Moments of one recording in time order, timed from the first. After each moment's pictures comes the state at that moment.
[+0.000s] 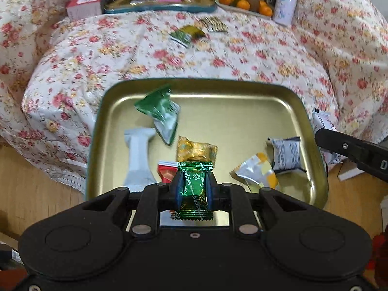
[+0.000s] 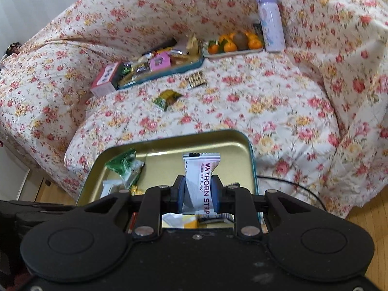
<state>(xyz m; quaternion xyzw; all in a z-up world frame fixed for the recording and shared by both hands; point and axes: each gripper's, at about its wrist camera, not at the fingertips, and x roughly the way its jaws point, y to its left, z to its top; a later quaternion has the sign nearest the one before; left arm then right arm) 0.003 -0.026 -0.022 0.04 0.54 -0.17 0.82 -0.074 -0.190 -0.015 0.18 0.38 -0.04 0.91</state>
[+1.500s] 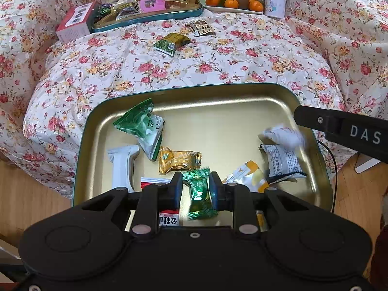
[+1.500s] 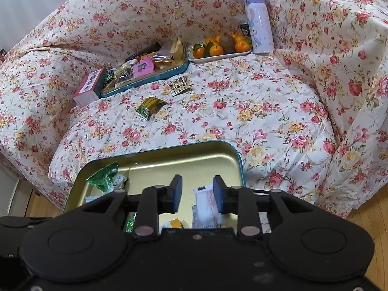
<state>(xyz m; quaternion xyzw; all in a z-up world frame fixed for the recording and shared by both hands) -0.001 -0.068 -0.023 0.10 0.51 -0.15 0.84 -0.053 -0.195 -0.020 0.18 0.37 -0.08 0.91</state>
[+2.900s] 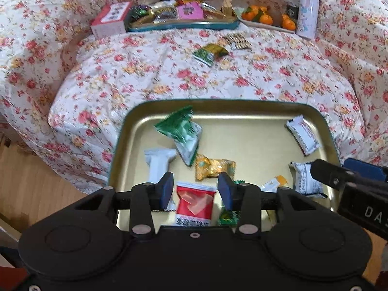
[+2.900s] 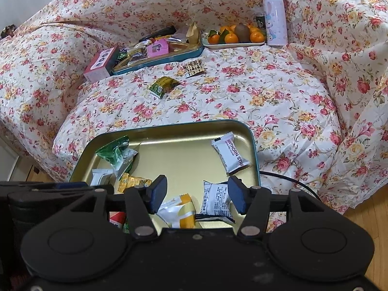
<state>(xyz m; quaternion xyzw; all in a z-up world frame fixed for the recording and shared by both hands) 0.005 -0.036 -0.016 0.07 0.49 -0.09 0.86 -0.064 -0.178 -0.022 0.14 0.41 -0.05 0.90</state>
